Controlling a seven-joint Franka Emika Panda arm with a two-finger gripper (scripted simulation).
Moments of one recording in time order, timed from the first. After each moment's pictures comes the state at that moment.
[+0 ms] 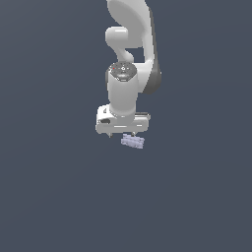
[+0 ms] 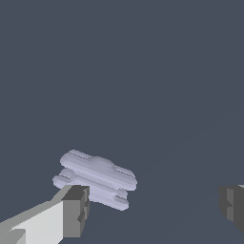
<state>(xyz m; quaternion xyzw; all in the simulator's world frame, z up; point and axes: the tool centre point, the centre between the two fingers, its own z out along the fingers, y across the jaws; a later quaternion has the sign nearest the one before) -0.008 -0.017 0.156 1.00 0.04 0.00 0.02</state>
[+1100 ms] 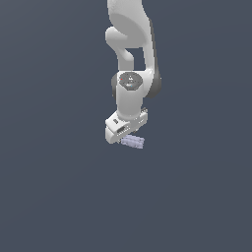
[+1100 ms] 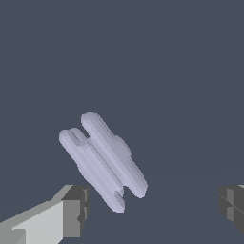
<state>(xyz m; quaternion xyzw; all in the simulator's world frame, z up) -0.028 0.005 0.117 0.95 0.32 0.00 0.01</state>
